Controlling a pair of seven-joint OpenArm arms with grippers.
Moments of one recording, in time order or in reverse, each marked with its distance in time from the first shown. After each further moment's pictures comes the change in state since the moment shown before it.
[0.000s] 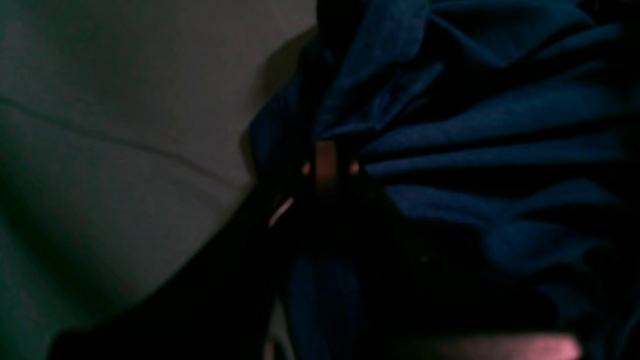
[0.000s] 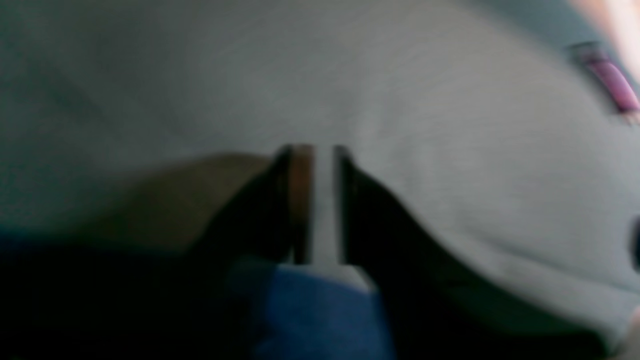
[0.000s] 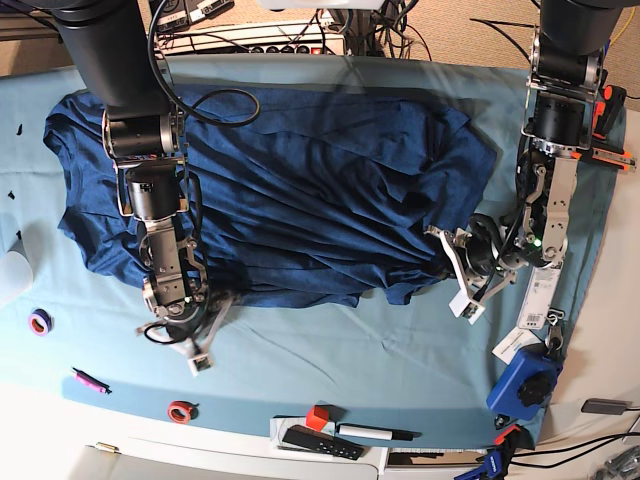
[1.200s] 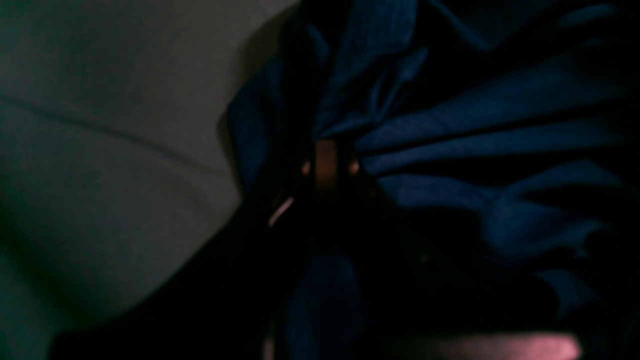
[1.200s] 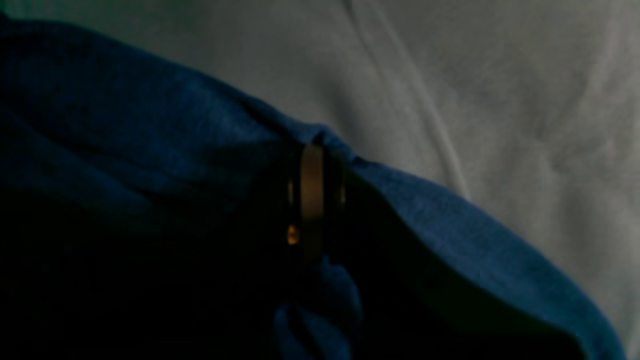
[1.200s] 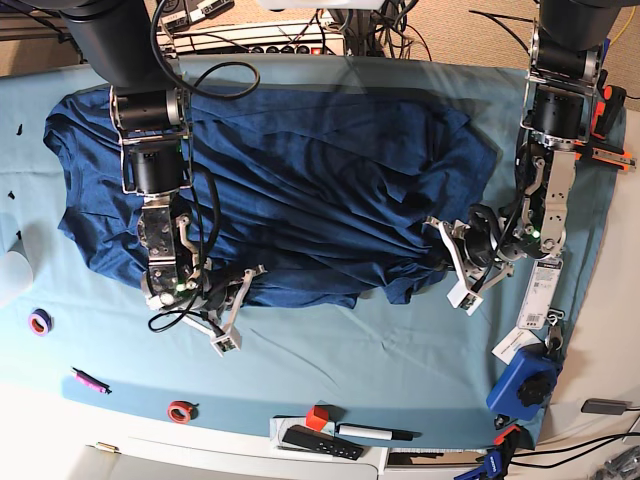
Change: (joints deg) left arm 1.3 0.0 0.0 0.0 0.2 -1.5 -1.4; right arm -7.4 -0.3 1.4 16.9 10.5 11.9 -17.8
